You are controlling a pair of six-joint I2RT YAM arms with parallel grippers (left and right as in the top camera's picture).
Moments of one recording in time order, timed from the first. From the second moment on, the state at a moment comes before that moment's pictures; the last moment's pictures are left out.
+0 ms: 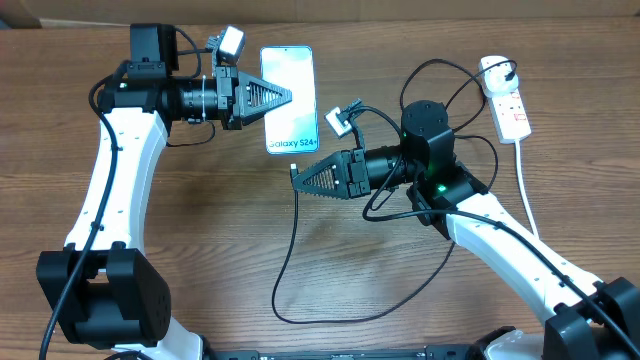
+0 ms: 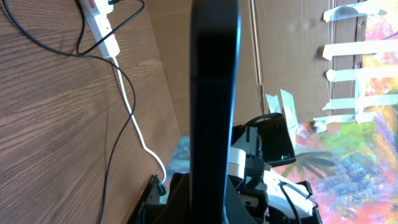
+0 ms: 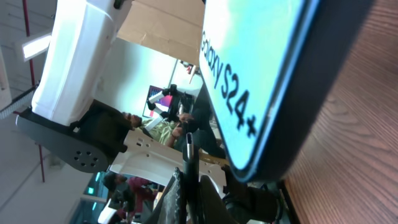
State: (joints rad) left arm 0.00 1.76 1.57 -0.80 1.43 -0.36; right arm 0.48 1.50 0.95 0.38 -1.24 1.02
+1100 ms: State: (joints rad) left arm 0.00 1.76 1.57 -0.82 1.44 -0.37; right arm 0.48 1.50 0.95 0.38 -1.19 1.06
